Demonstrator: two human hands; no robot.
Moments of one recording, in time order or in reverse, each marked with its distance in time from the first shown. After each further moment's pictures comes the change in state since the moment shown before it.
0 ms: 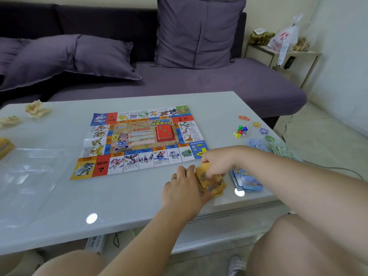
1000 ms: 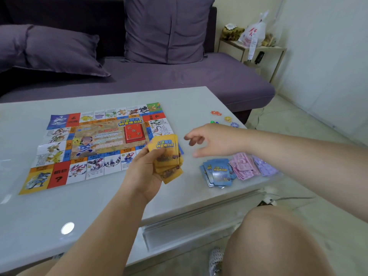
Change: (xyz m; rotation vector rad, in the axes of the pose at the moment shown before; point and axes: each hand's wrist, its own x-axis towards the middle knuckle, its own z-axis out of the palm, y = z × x) left_hand 0.038 0.004 -0.028 -1.927 -0.066 -0.240; right_hand -0.042 0.051 -0.029 -0.012 0.340 -0.228
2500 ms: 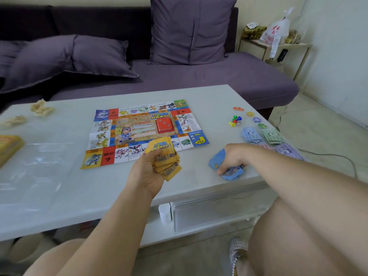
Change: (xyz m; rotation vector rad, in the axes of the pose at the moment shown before) left_hand -0.054 0.027 -0.051 -0.103 0.207 -0.017; right_hand -0.004 -0.030 0.056 -0.060 -0.223 0.552
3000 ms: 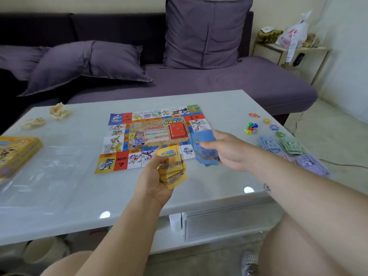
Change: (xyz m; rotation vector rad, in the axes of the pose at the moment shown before) left_hand 0.000 0.011 -0.006 -0.125 0.028 -0.066; right_hand 0.000 -0.050 -0.008 1.264 -0.065 -0.533
